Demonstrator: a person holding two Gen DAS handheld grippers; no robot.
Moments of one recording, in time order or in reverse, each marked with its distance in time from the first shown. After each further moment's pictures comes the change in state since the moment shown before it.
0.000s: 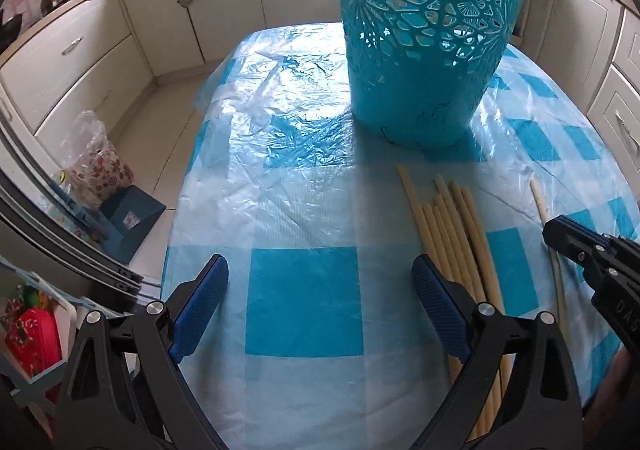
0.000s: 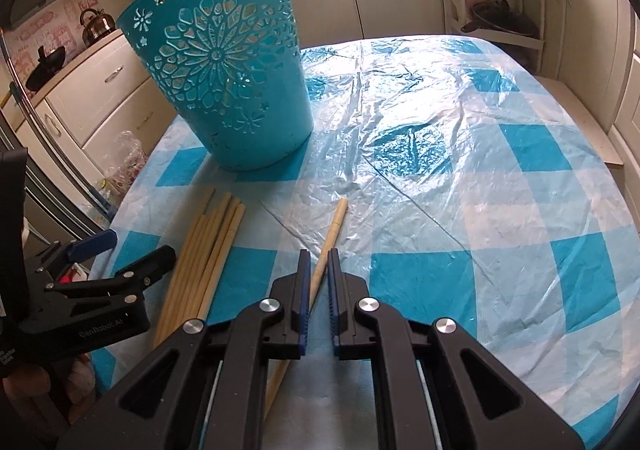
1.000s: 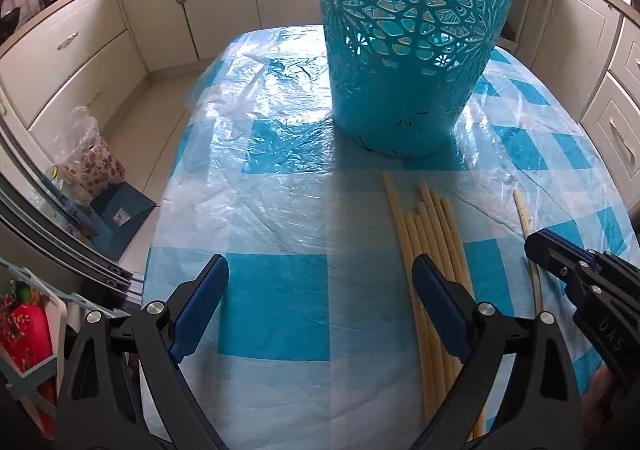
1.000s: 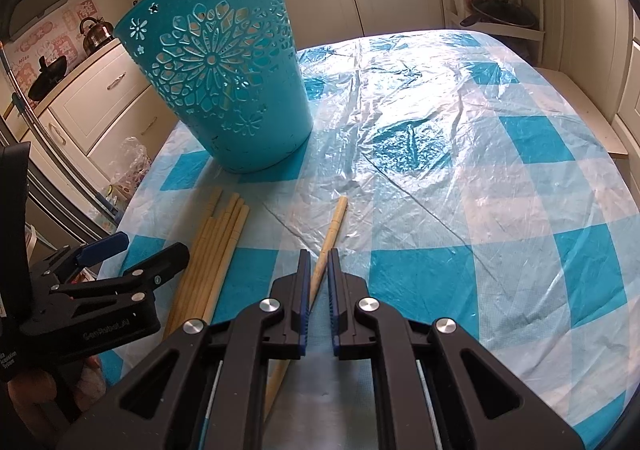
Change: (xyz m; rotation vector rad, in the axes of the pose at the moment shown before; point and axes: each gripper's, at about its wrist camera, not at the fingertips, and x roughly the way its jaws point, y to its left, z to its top) left arm -0.001 -0.010 0.009 -0.021 0.003 -0.029; right arm -0.002 -0.004 -0.001 0.026 0.000 0.024
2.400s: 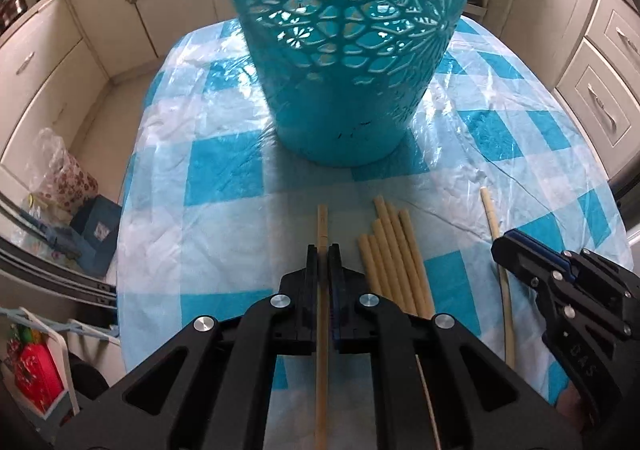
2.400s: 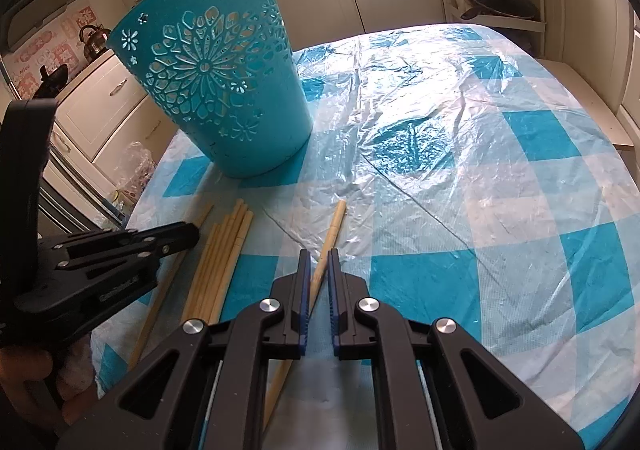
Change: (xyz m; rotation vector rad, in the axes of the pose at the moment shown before) left arm 0.009 -0.026 0.028 0.116 0.104 -0.088; right arm 0.003 -0.003 0.003 0.027 0.006 0.028
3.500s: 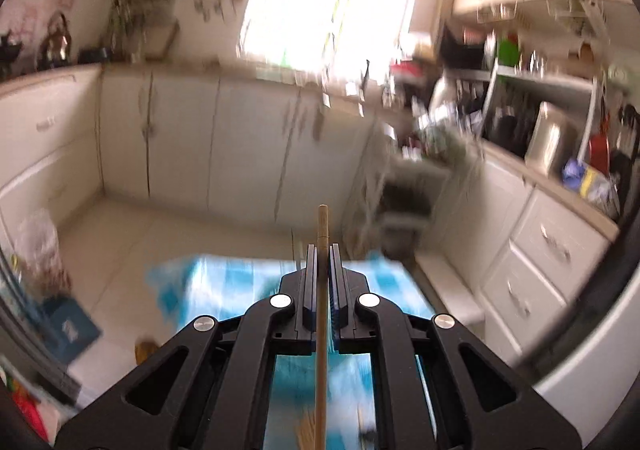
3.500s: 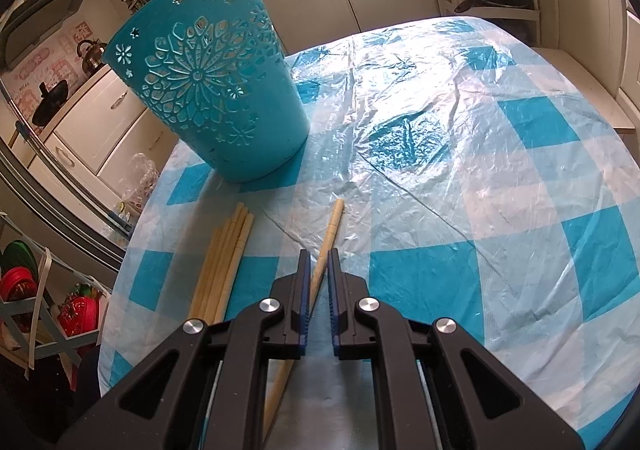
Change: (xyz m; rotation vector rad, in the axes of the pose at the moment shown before) left arm -0.226 0.046 0.092 -0.181 -0.700 -0.173; right arm -0.002 -0.006 0.000 0.057 -0.009 0.029
